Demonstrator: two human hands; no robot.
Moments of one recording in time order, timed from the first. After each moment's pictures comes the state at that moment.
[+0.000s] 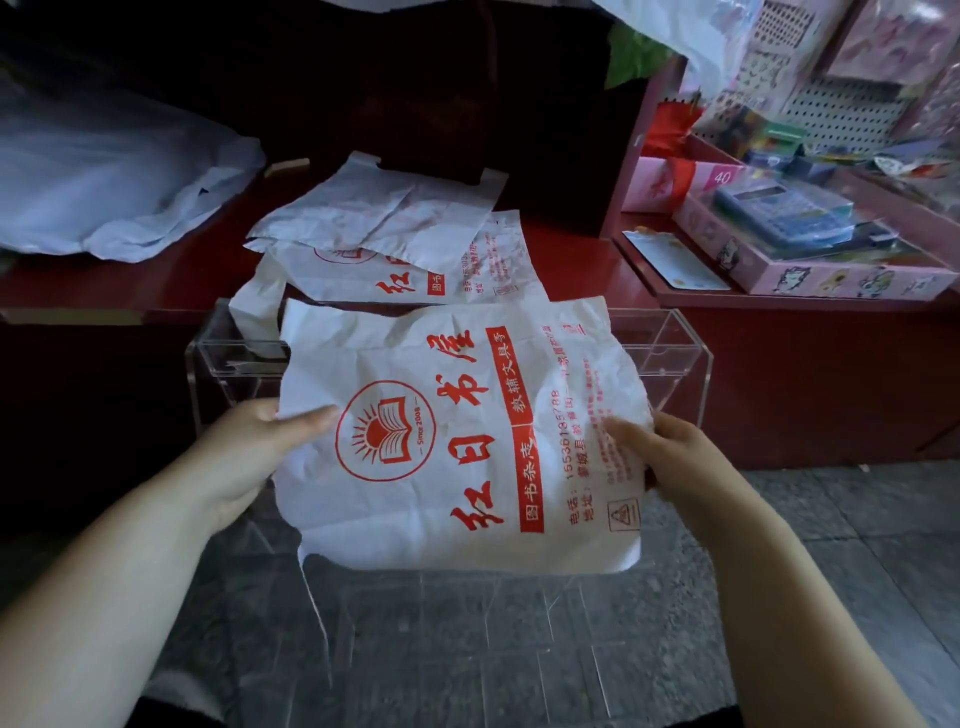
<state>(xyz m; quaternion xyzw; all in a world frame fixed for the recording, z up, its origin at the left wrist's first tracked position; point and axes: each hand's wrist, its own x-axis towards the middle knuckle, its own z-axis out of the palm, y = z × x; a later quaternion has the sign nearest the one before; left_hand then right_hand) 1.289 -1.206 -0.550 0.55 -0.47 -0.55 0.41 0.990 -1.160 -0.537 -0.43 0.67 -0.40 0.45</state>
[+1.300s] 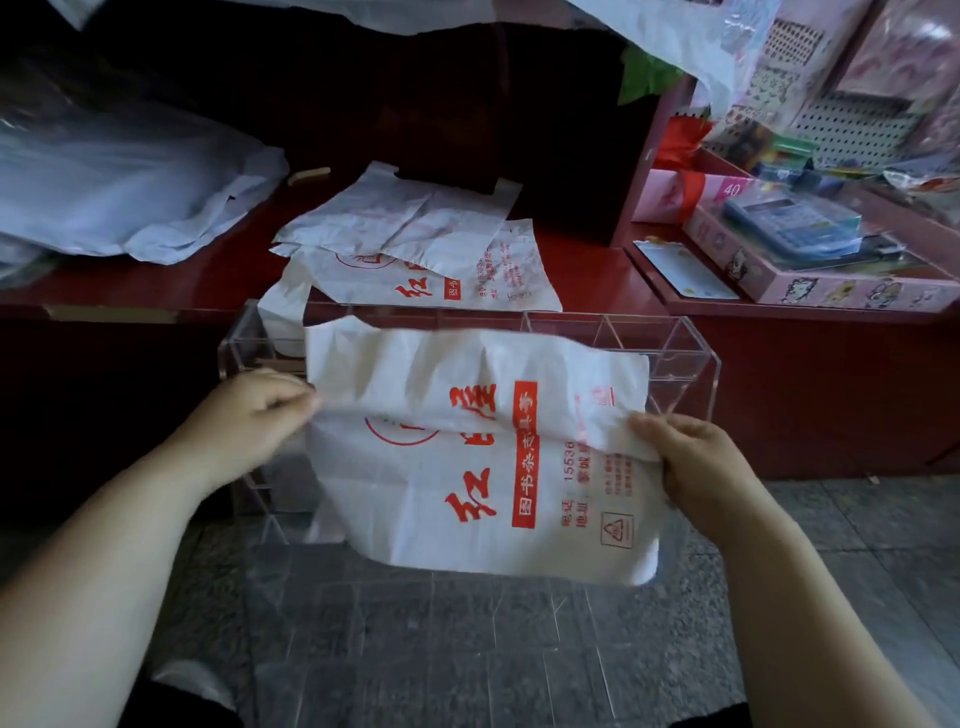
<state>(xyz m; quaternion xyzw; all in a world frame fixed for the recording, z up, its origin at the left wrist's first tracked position) 1.328 -1.224 -0.555 0.51 -0.70 -0.33 0.37 0.996 -1.152 -0.529 -0.37 0.60 -0.50 0.51</state>
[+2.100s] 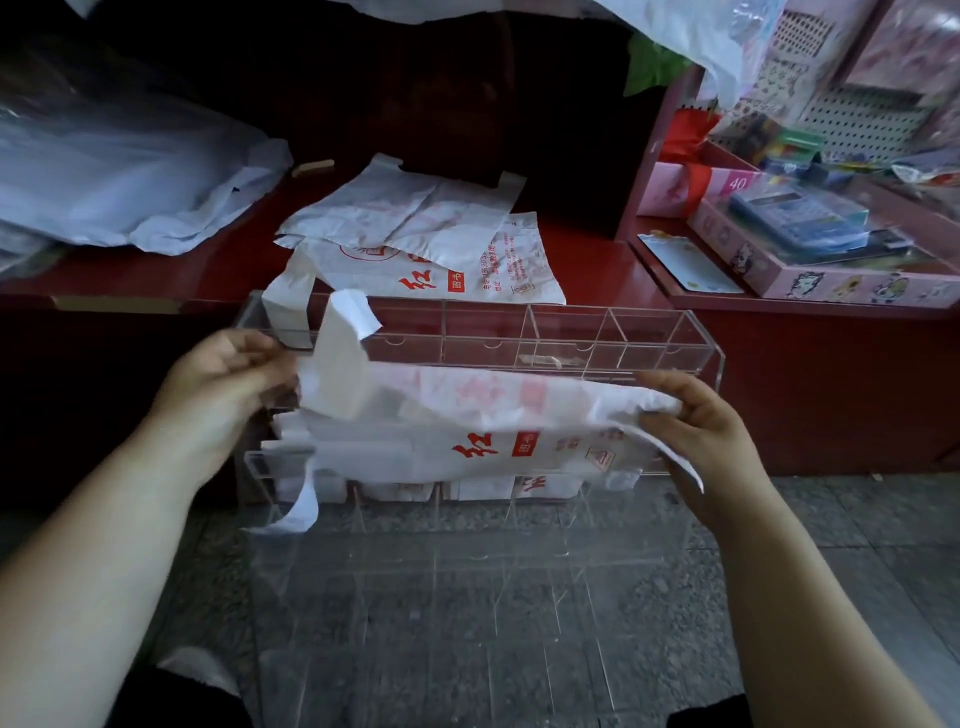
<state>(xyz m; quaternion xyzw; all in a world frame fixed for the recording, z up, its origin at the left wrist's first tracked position) 1.323 -1.220 -0.542 0.43 -0.45 -0.49 0.61 0.992 -1.157 -0.534 -0.48 0.55 -0.53 0.43</state>
